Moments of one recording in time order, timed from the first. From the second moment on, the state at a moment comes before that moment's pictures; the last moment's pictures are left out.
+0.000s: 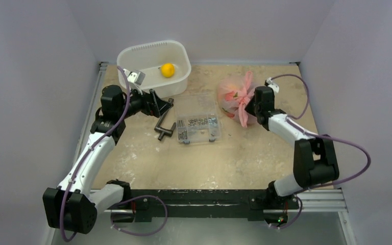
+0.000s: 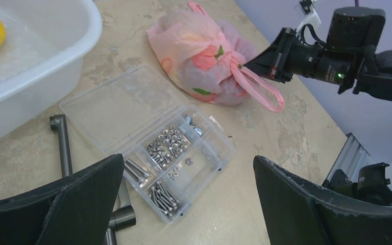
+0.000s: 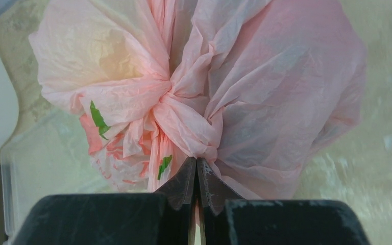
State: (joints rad) left arm -0.16 1.07 0.88 -0.05 0.63 -0.31; right arm 0.20 1.57 0.95 -0.01 0.23 0.62
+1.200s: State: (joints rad) left arm -0.93 1.89 1.59 -0.32 0.20 -0.32; right arm 0.20 0.63 0.60 -0.76 0.05 0.79
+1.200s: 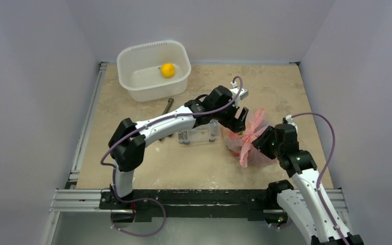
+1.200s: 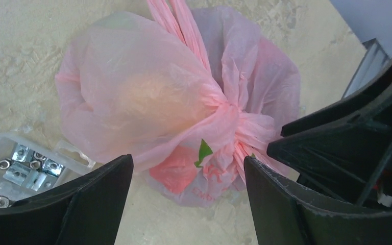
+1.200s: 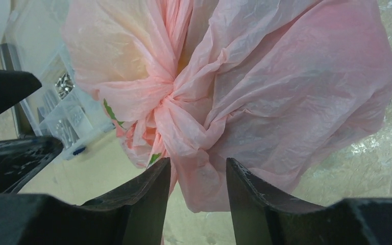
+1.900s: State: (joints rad) left arm -1.02 2.19 1.90 -0.47 0.05 -0.20; right arm 0.20 0.77 0.58 -0.58 0.06 0.77
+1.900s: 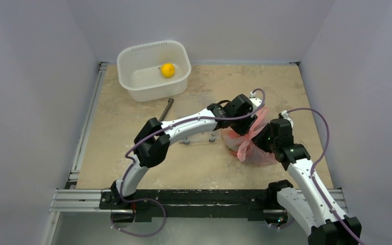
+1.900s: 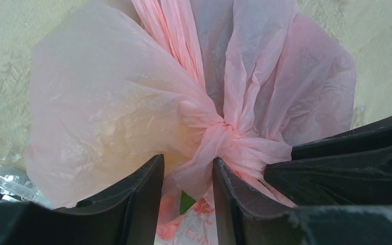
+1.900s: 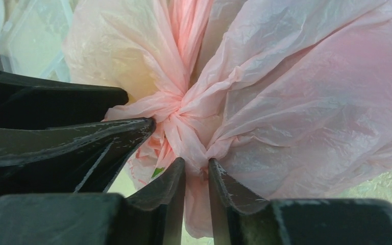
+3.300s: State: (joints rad) left arm -0.82 2.10 1.64 -0.14 0.35 -0.57; right arm 0.21 0.48 0.68 -0.85 0.23 0.87
